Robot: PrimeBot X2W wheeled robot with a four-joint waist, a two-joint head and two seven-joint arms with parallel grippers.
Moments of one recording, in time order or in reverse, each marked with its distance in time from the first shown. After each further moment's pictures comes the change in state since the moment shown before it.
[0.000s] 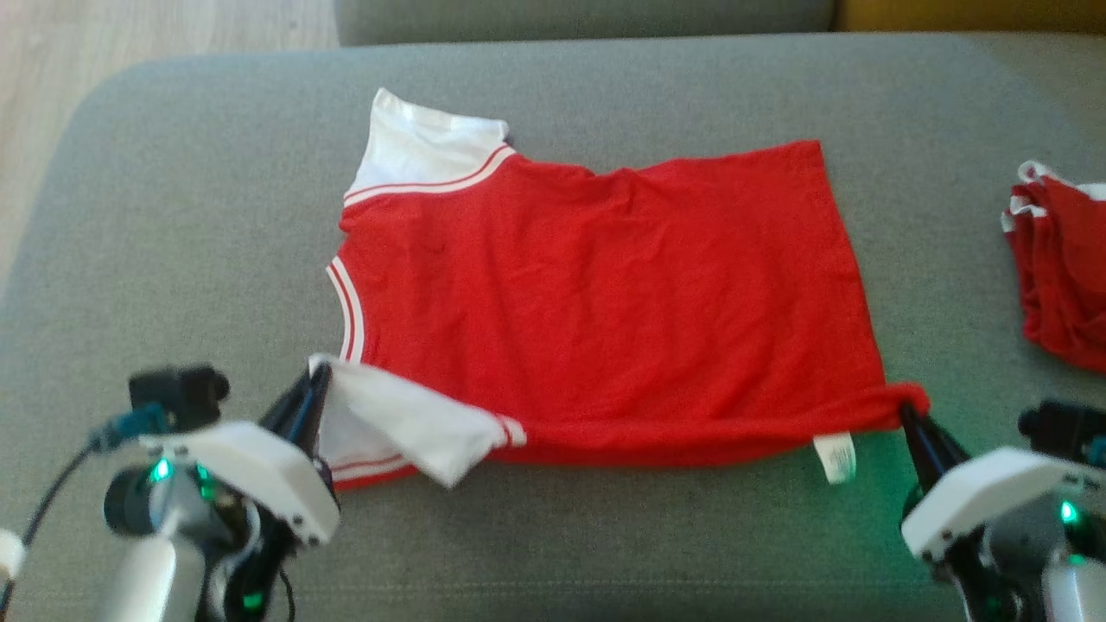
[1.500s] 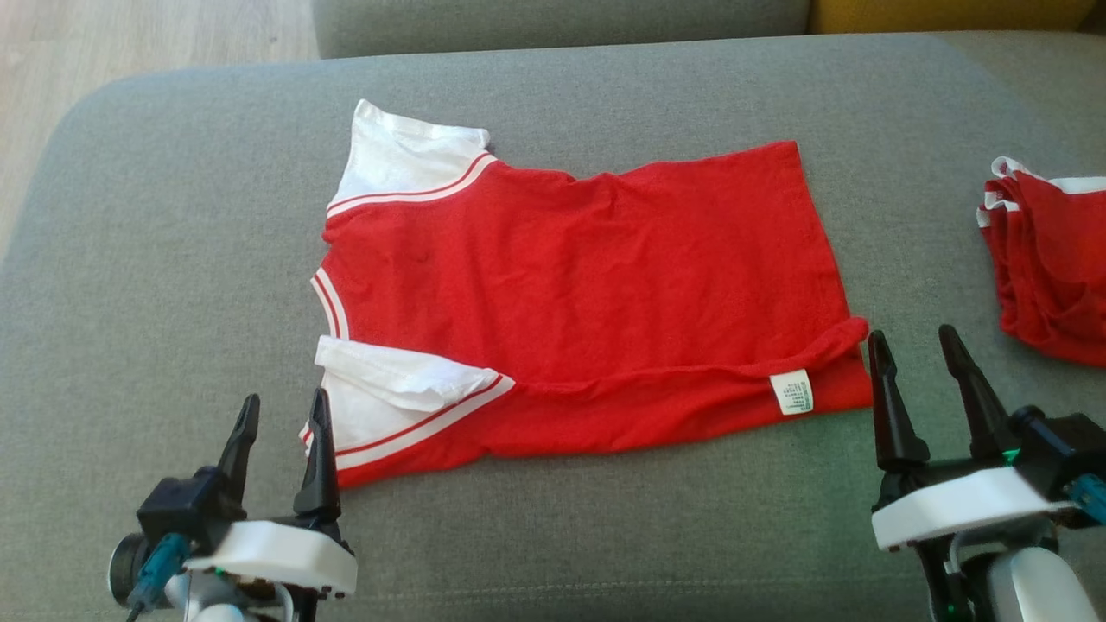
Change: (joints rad) left arm 0.081 -0.086 -0.004 0.161 0.202 0.039 -0.550; right arm -0.013 -0.056 0.155 -0.027 -0.202 0.000 -0.516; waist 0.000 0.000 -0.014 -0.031
